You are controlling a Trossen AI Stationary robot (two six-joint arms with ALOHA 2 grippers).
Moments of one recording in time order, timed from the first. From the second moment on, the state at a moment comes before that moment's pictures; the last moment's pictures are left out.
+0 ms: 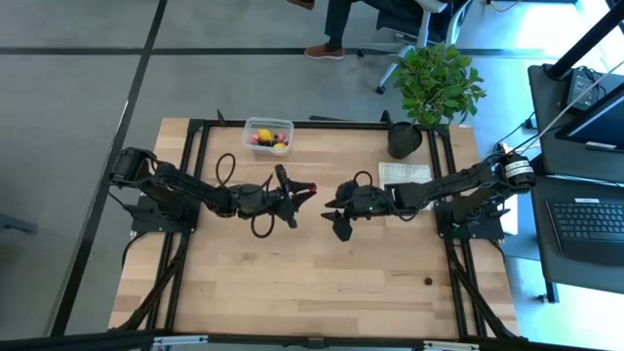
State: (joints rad) left arm -0.11 1.52 0.63 0.86 -0.49 0.81; right arm 0.11 1.53 0.82 0.15 0.17 0.49
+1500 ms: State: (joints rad) left arm 0.66 1.50 0.63 0.26 -0.17 0.39; right arm 0.11 1.53 0.82 0.09 0.17 0.52
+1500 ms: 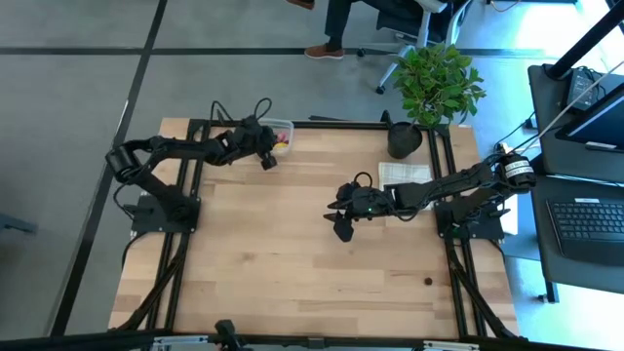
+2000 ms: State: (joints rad) left arm 0.52 1.33 0.63 0.28 0.32 0.37; right arm 0.11 1.53 0.82 0.00 -0.06 0.53
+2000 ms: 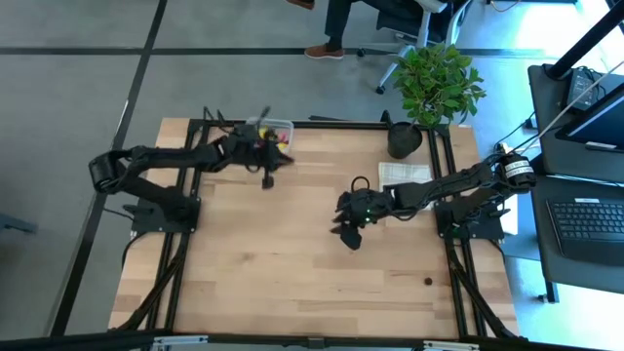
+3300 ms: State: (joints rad) left arm -0.09 1.34 0.62 0.17 0.09 -0.02; right arm 0.75 1.53 0.98 -1.13 -0.24 1.35
